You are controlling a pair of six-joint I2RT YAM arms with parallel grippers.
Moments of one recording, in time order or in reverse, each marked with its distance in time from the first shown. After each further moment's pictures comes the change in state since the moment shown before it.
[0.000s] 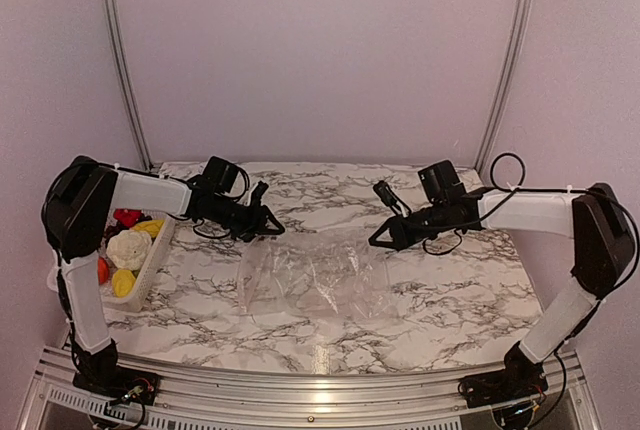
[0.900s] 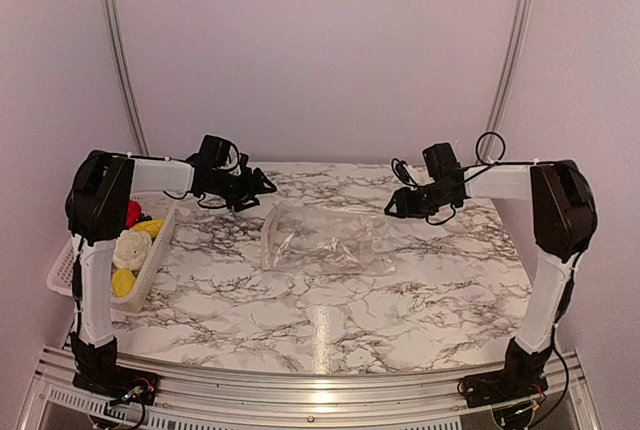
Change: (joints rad) left arm 0.118 0.220 0.314 0.032 -0.155 -0.122; right arm -0.180 0.304 0.307 -0.038 0.260 0.069
